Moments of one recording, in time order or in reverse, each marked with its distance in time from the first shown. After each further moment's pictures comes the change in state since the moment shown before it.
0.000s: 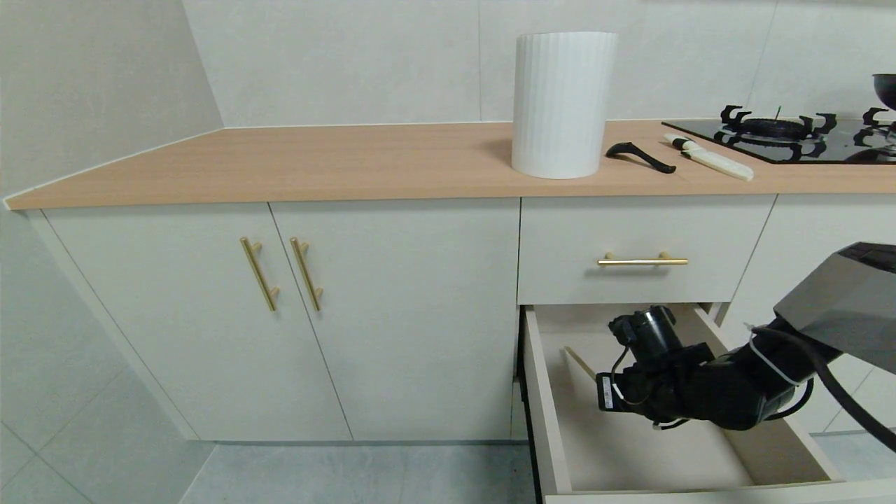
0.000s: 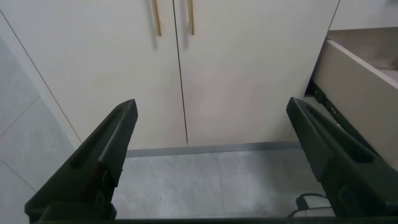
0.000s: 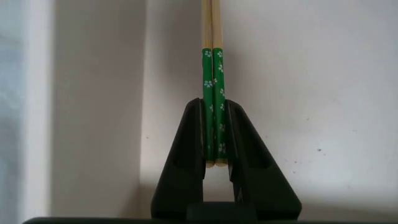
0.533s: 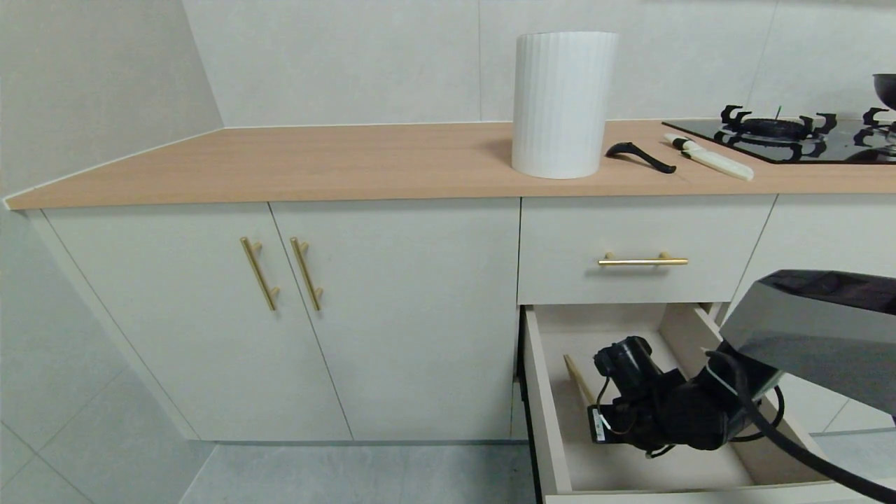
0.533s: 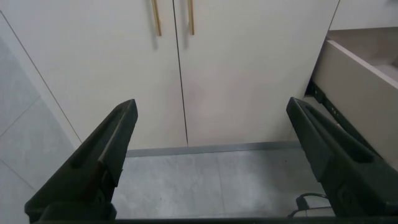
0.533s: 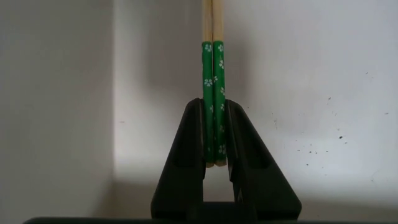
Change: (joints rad) left arm 0.000 0.000 0.000 -0.001 0.000 0.000; right arm 0.026 0.139 -0.004 -0.003 -0.015 -0.006
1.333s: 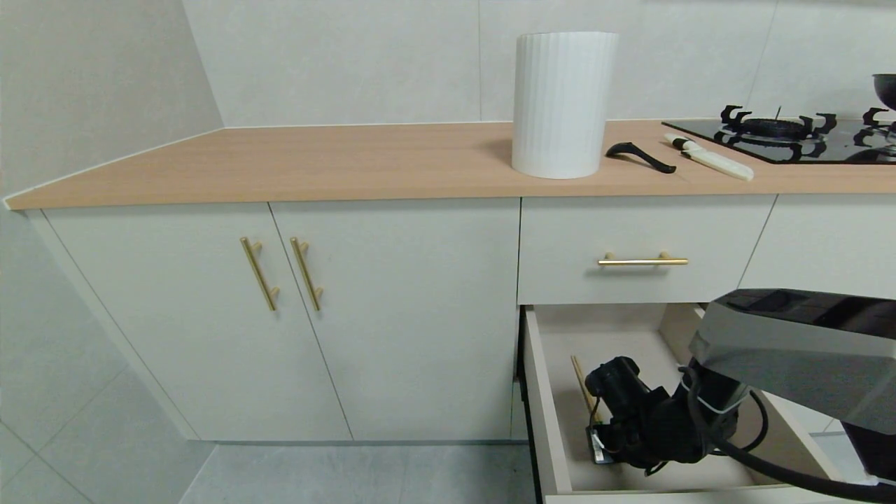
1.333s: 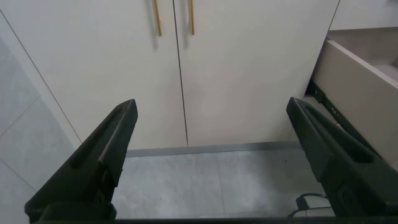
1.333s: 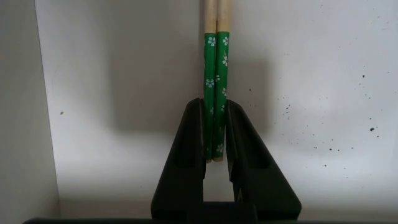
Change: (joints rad) left arm -0.001 0.000 0.000 0.000 0.000 0.000; right arm 0.012 0.102 -0.019 0.000 -0.050 -0.007
